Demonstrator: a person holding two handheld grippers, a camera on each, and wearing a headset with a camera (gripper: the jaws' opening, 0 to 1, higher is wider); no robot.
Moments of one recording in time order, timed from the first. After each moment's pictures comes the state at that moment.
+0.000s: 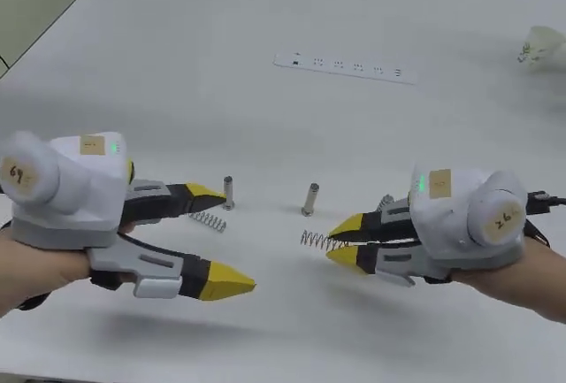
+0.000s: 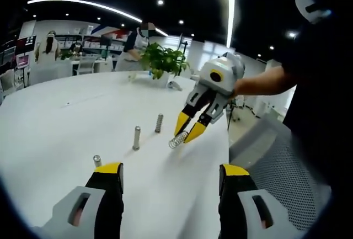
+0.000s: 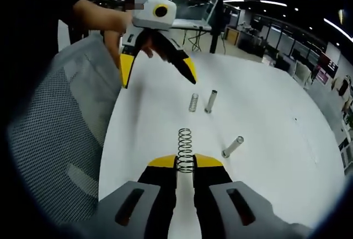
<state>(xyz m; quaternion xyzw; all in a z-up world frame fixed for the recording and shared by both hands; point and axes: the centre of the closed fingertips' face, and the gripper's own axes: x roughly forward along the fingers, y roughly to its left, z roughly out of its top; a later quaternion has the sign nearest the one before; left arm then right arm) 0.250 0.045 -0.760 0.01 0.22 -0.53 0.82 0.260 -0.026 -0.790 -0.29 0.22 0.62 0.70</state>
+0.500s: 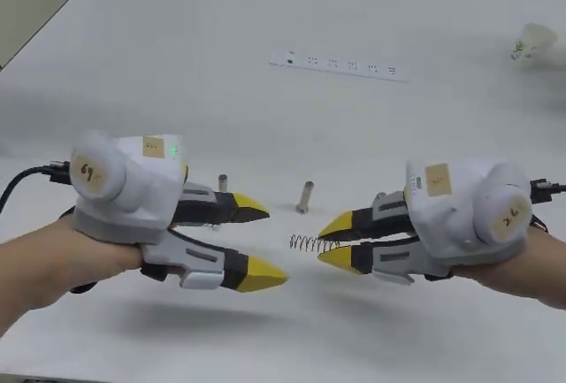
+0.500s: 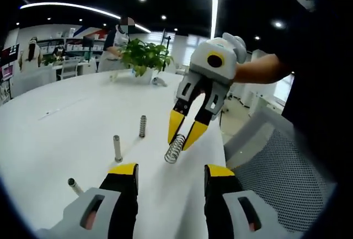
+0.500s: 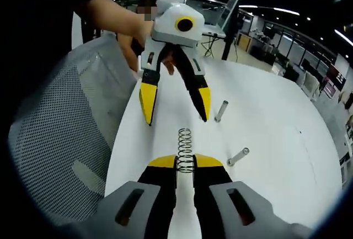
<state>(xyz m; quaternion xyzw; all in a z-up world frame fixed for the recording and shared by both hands) 0.249 0.001 -0.768 0.04 0.21 -0.58 0.78 0.249 -0.021 -0.780 -0.30 0.21 0.64 0.67</state>
